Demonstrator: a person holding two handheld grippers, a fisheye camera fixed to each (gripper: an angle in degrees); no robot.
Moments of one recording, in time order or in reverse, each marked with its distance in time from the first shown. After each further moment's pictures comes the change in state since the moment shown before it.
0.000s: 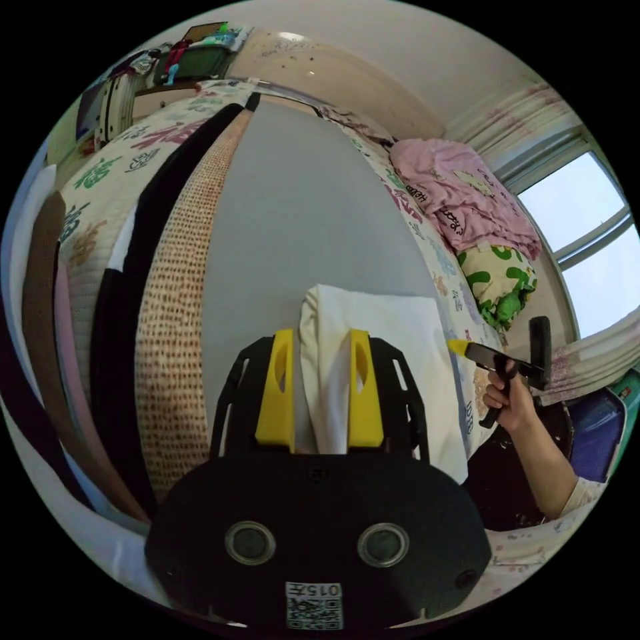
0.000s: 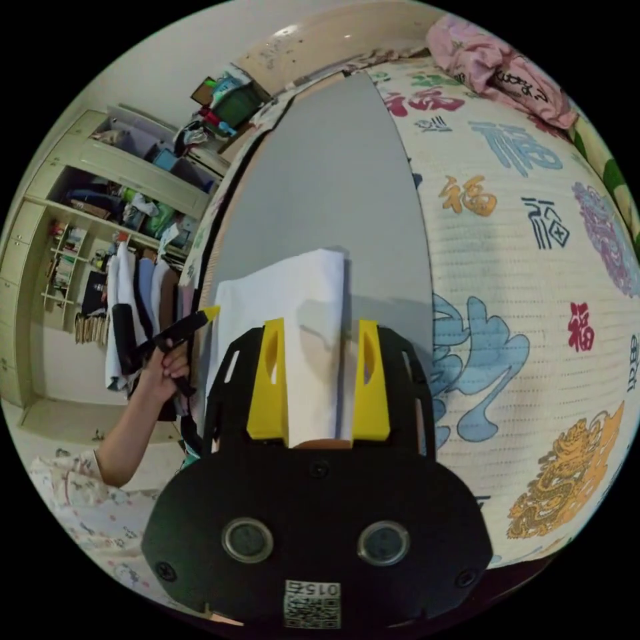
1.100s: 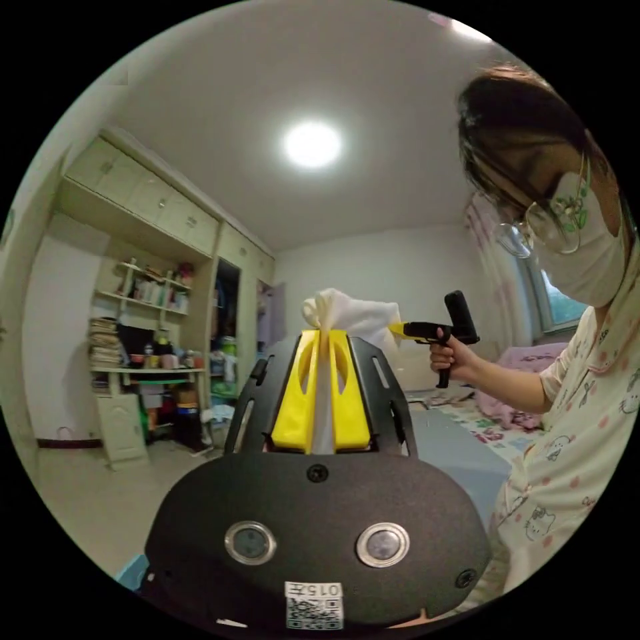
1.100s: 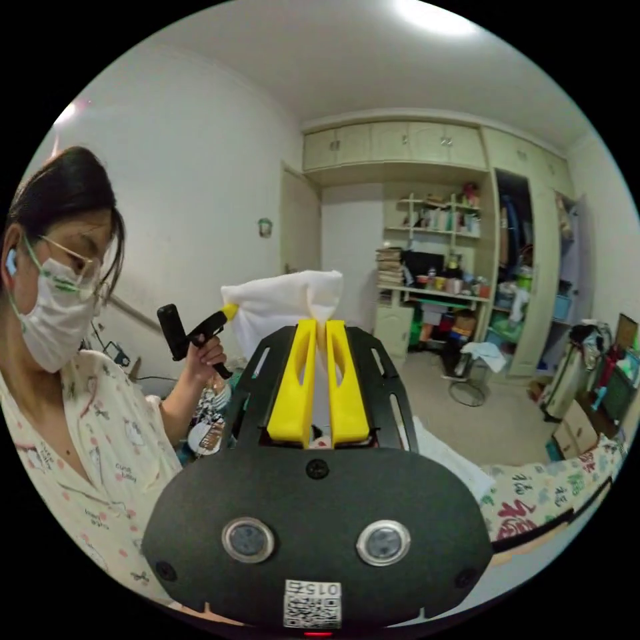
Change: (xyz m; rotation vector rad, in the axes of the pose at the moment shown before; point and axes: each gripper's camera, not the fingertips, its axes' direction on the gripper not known) left arm 0.208 0.627 -0.945 1.395 -0.756 0.158; right arm 0.224 -0.064 -0.111 0.133 -0.893 -1.535
